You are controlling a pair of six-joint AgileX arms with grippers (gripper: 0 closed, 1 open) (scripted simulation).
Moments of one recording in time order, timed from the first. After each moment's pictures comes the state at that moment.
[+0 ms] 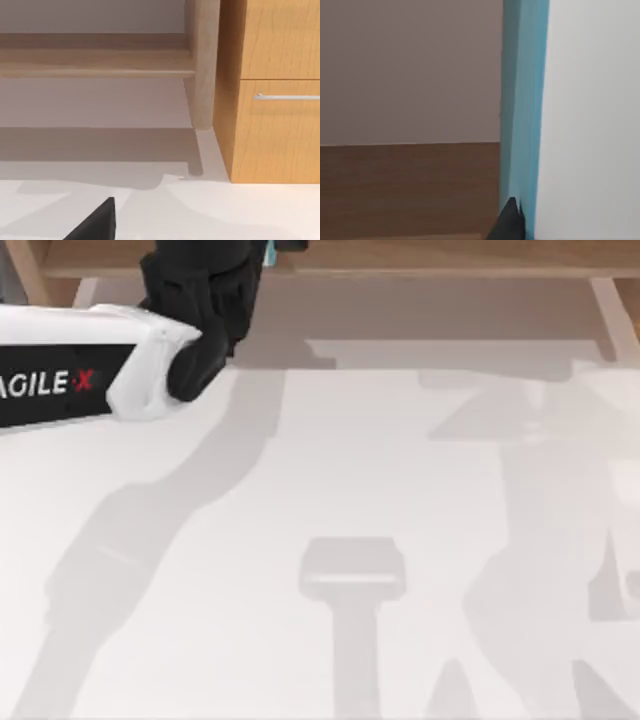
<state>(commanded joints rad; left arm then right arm) -0.50 1.93 1.26 0.65 -0.38 -0.01 0.00 0.00 0.00 0.00 0.00 0.00</state>
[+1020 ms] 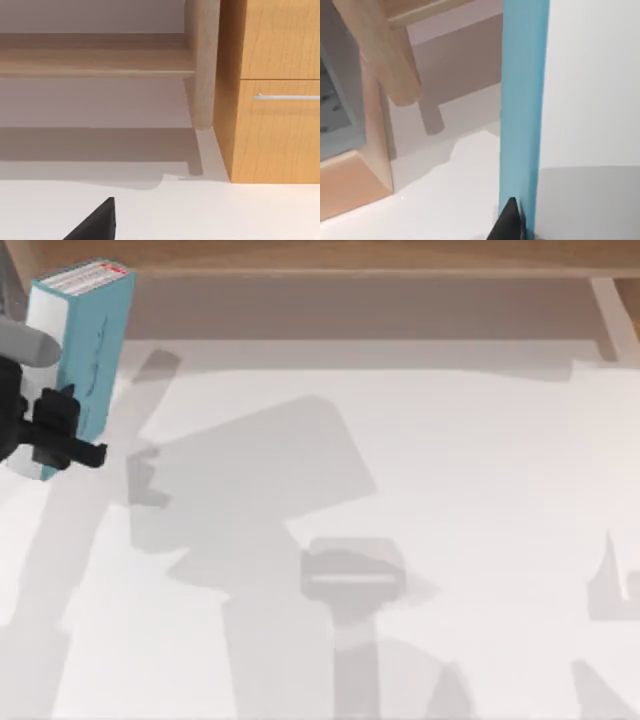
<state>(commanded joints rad) -0.06 1.24 0.60 0.17 0.12 0.31 0.00 0.00 0.00 0.00 0.00 0.00</state>
